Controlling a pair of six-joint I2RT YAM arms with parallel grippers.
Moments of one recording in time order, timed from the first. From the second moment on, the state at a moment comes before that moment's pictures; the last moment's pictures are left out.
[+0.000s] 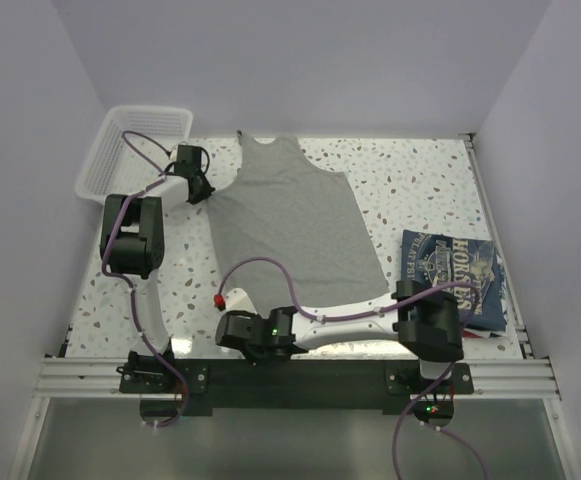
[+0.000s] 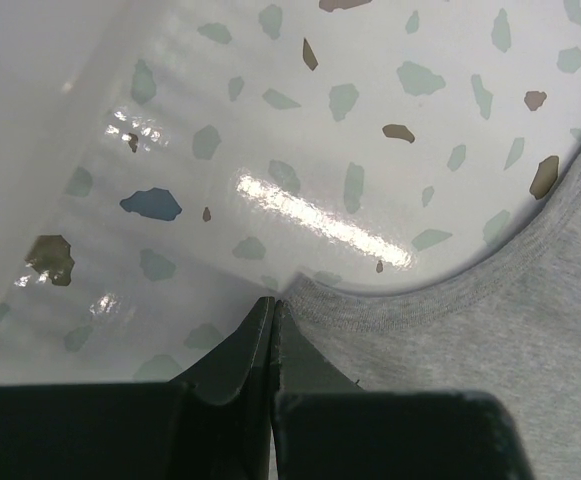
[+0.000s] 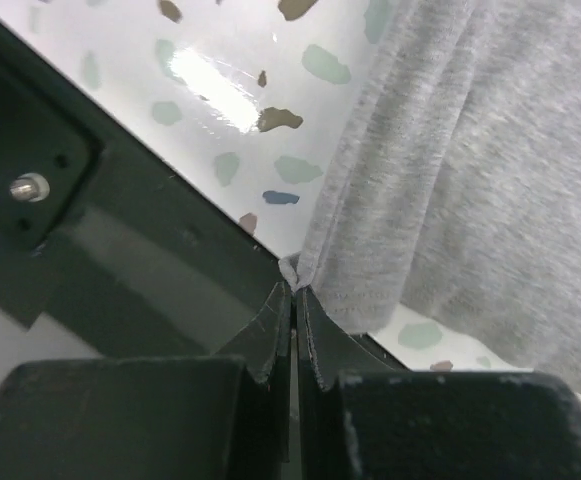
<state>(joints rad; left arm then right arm) -0.08 2.11 1.45 -0.21 -0.17 -0.58 1.48 1.87 1.30 -0.53 0.31 0.74</state>
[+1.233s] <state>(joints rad) -0.06 2.03 1.49 -0.26 -0.26 -0.58 1.40 1.83 1.37 -0.37 0.05 0.72</state>
